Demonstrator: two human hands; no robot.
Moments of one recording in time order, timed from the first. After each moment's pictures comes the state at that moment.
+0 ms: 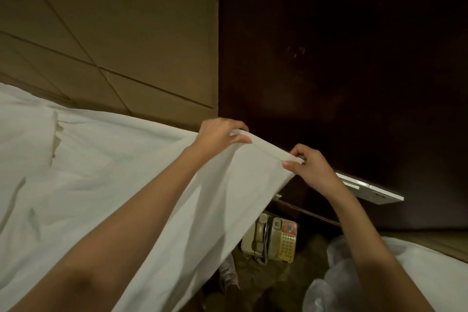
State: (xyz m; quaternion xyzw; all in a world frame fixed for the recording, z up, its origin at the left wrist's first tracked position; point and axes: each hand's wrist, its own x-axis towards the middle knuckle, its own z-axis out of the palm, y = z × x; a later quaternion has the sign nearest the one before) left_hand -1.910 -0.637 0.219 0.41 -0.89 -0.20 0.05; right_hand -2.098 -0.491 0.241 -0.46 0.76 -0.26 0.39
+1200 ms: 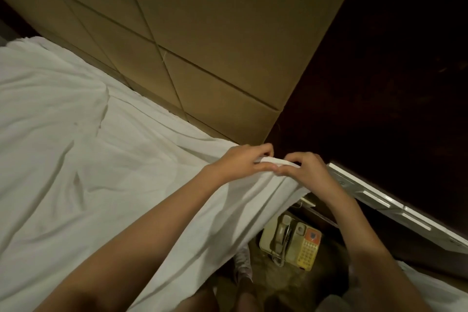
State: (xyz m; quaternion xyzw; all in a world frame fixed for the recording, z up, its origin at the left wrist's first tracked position) left_hand -1.841 -0.636 0.165 0.38 -0.83 -0.41 0.01; right_hand -2.017 -0.573 0.193 -0.57 0.69 -0.13 0.42
